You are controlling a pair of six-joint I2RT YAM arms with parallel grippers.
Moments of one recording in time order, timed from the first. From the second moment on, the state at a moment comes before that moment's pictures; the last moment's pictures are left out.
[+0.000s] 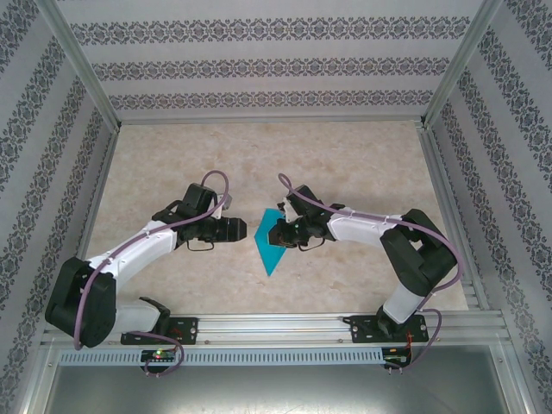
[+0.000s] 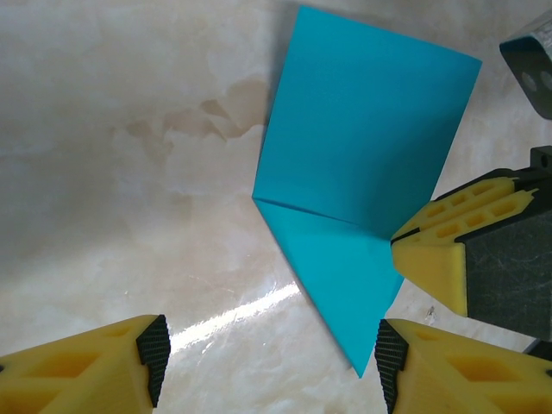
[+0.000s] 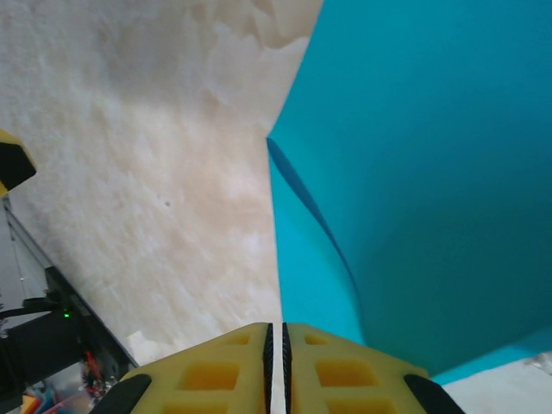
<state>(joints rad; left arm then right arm) -0.40 1.30 0.74 -0.43 0.40 -0.45 0.68 1.68 0.89 -0.22 -0.53 0.74</state>
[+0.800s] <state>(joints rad) -0.41 1.37 0.68 -0.27 0.51 -0.57 0.66 1.73 0.85 -0.28 -0.49 0.64</state>
